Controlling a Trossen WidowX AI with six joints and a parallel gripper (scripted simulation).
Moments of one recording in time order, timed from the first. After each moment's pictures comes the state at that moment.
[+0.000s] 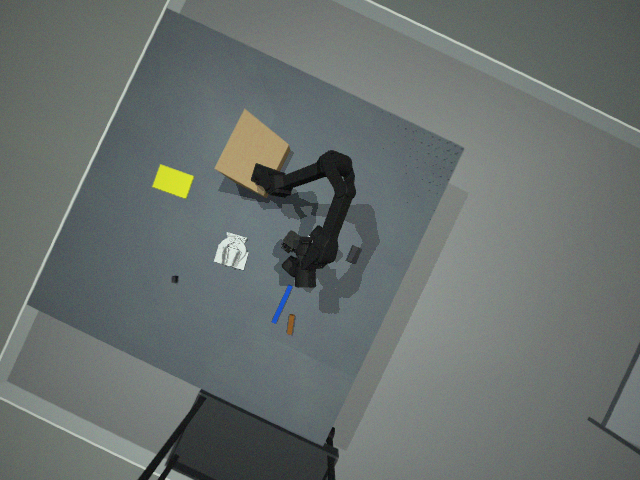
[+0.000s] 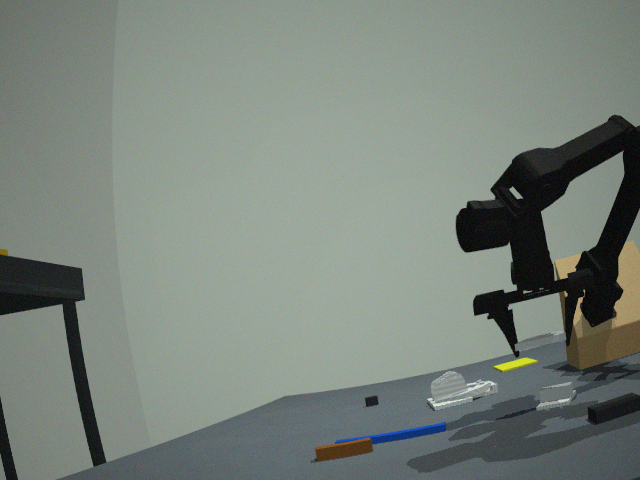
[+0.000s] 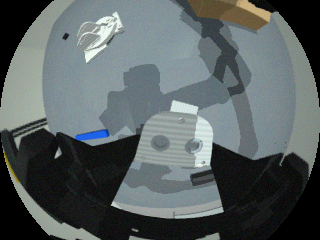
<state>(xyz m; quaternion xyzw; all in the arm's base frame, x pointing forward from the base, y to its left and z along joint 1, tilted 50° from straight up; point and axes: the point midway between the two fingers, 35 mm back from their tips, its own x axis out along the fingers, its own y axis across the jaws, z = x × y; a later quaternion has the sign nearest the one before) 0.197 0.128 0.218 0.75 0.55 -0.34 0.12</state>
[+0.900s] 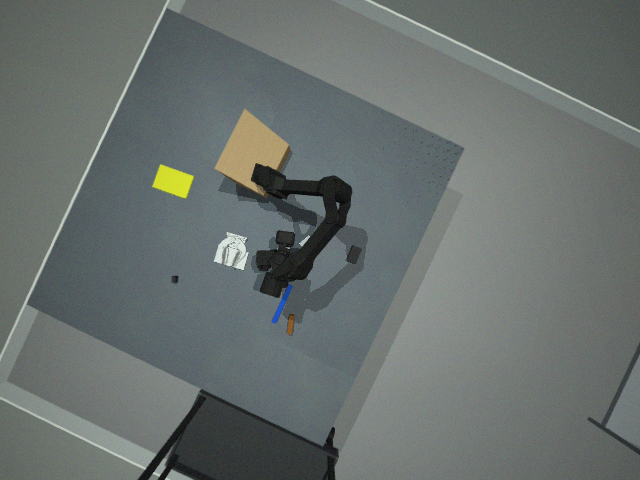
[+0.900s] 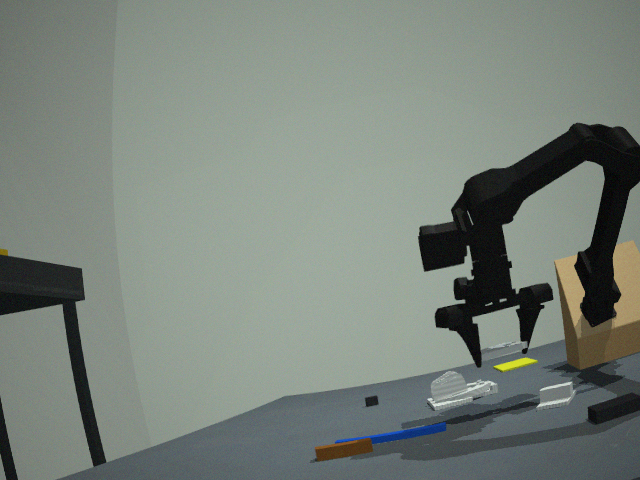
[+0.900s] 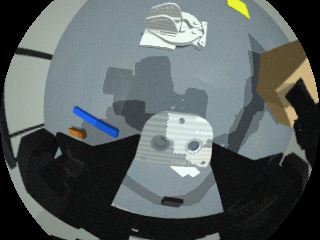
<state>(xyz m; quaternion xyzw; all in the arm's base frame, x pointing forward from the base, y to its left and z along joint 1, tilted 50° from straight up) 0.249 0.080 0.167 0.67 0.62 -0.18 0.36</state>
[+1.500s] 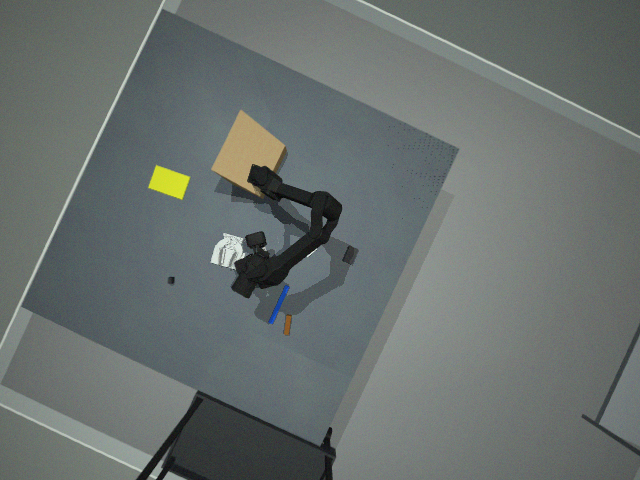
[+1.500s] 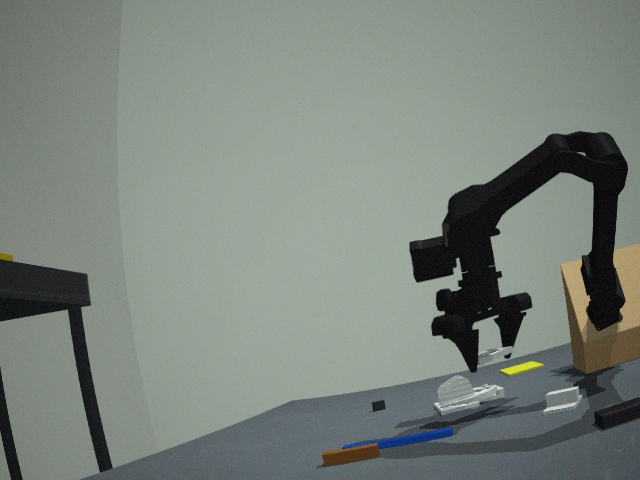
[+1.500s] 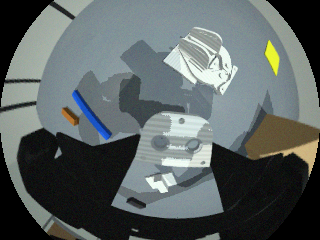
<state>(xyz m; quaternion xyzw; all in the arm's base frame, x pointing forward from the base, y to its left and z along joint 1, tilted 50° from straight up) 0.269 0.040 0.128 0.58 0.65 -0.06 0.48</state>
